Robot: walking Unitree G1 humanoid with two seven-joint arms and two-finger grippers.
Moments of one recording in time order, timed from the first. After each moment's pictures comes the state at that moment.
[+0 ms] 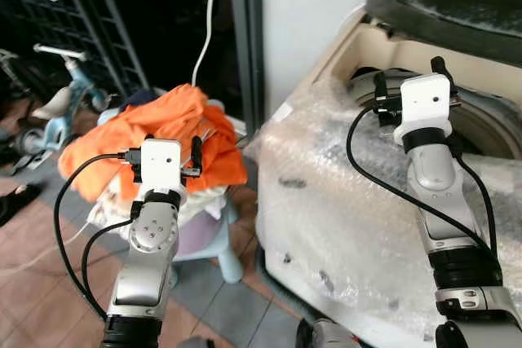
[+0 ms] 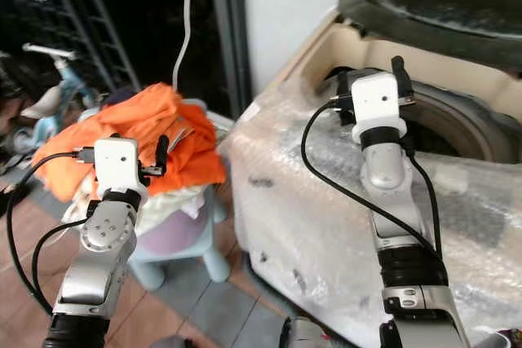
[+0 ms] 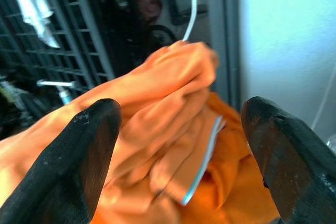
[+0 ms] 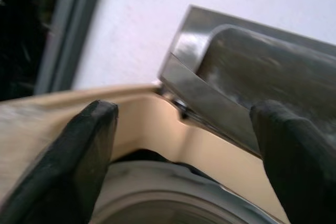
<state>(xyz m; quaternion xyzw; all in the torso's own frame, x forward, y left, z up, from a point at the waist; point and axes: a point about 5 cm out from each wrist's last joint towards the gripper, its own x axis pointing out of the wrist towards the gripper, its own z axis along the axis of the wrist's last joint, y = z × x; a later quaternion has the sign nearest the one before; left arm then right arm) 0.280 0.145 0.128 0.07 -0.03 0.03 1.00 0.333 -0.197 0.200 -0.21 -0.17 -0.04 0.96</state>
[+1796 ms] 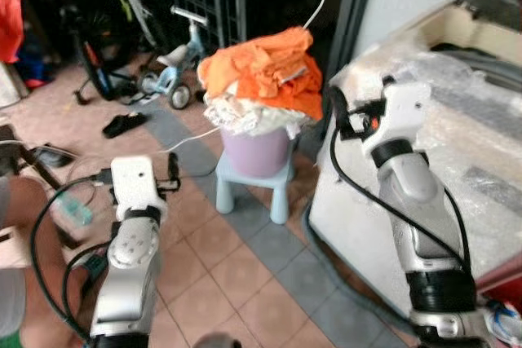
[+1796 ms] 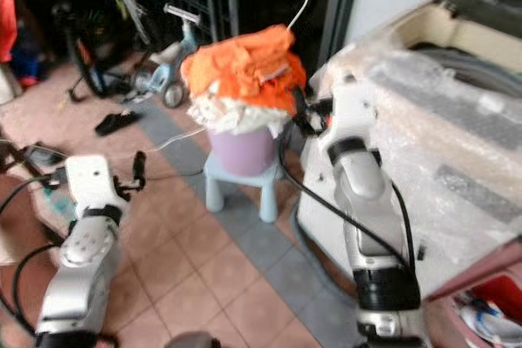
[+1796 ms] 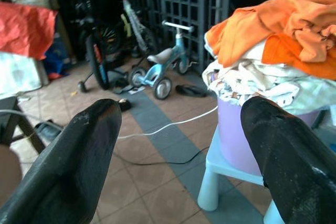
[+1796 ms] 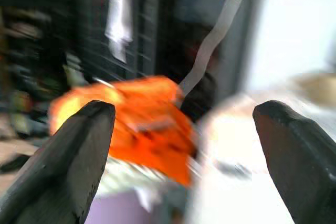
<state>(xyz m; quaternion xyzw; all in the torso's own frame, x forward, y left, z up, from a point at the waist) 0.265 0.167 0.108 0.01 0.03 0.07 1.00 0.317 -0.161 0.188 -0.04 -0.10 0.04 0.99</state>
